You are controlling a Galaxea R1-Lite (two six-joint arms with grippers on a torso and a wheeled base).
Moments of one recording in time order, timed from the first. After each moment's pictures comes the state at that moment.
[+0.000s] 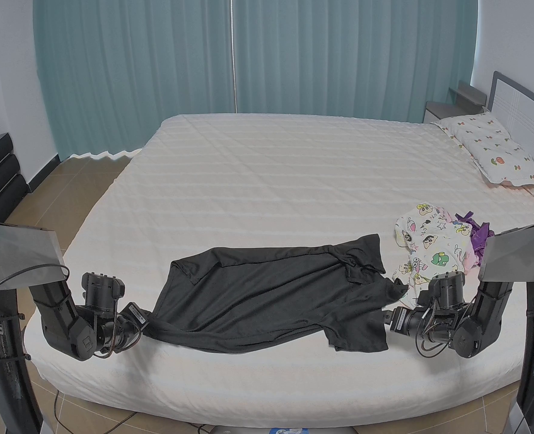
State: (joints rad) left arm -0.10 2.24 -0.50 -0.93 0.06 -0.89; right arm 0.21 2.36 -0.50 -1.15 0.17 0.53
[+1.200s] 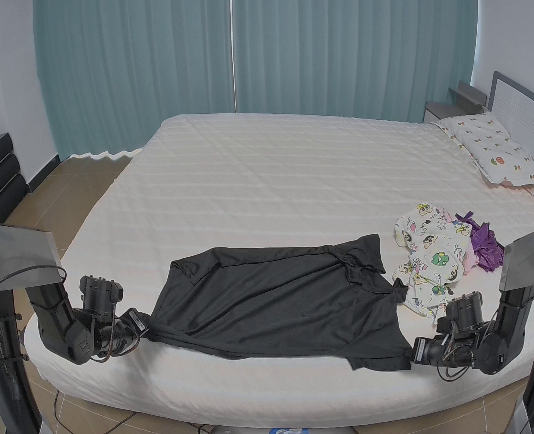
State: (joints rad) left arm -0.10 2.21 -0.44 -0.92 0.06 -0.78; right arm 0.17 2.21 -0.20 -1.10 0.11 0.45
